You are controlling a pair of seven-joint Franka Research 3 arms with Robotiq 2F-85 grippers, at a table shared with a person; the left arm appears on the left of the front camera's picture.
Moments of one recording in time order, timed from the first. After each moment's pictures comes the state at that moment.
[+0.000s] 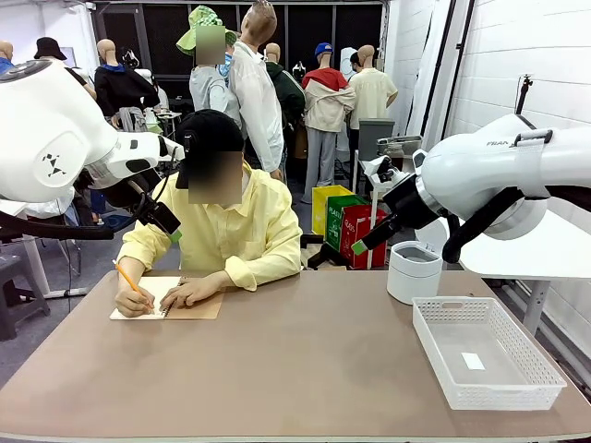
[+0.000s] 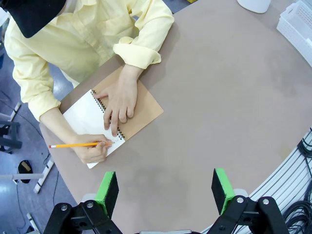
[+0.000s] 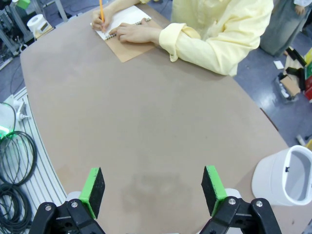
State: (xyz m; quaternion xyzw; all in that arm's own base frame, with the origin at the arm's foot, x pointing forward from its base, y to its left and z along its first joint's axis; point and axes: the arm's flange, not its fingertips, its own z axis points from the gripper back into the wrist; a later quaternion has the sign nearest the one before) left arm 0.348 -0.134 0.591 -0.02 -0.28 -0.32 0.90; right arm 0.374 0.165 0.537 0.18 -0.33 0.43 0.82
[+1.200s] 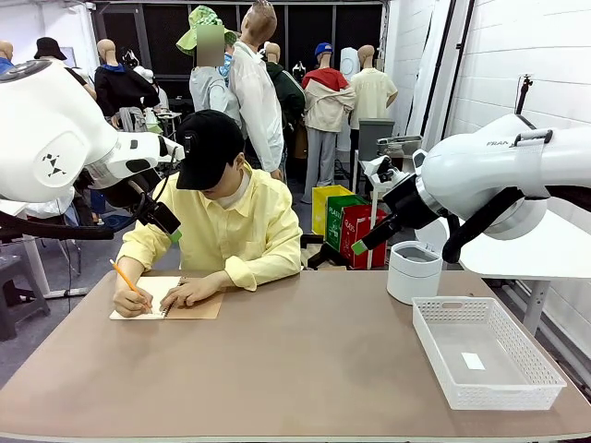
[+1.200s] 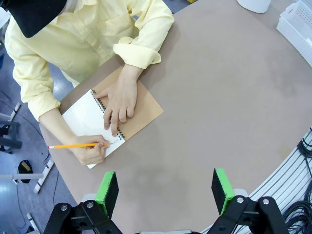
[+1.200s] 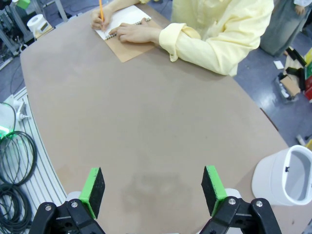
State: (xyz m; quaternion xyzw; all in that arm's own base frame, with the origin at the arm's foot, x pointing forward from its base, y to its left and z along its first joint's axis) left arm 0.348 -0.134 0.591 -0.02 -0.28 -0.32 0.90; right arm 0.374 0.165 0.537 0.18 -0.33 0.43 0.82
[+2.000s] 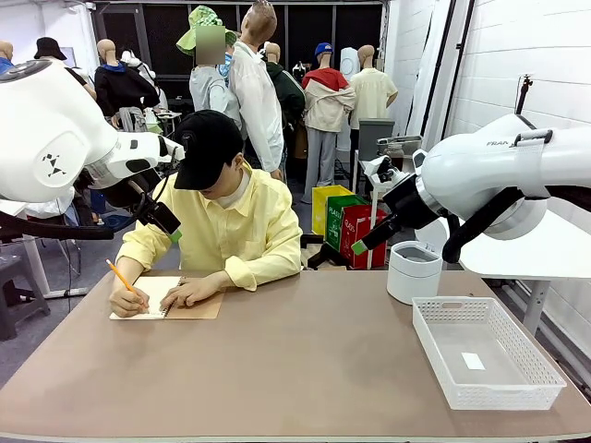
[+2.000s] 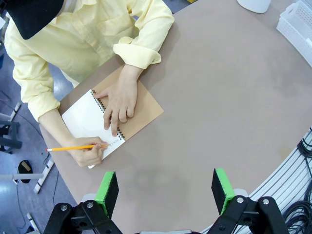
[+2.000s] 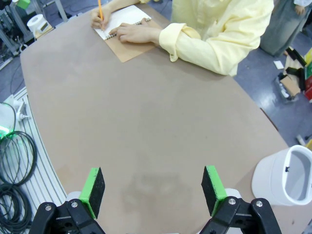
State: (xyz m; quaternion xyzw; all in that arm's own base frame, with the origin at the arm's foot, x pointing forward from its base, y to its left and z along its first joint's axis) left arm 0.348 -0.134 0.591 -0.02 -0.28 -0.32 0.90; right arm 0.374 0.165 0.537 0.18 -0.33 0.43 0.82
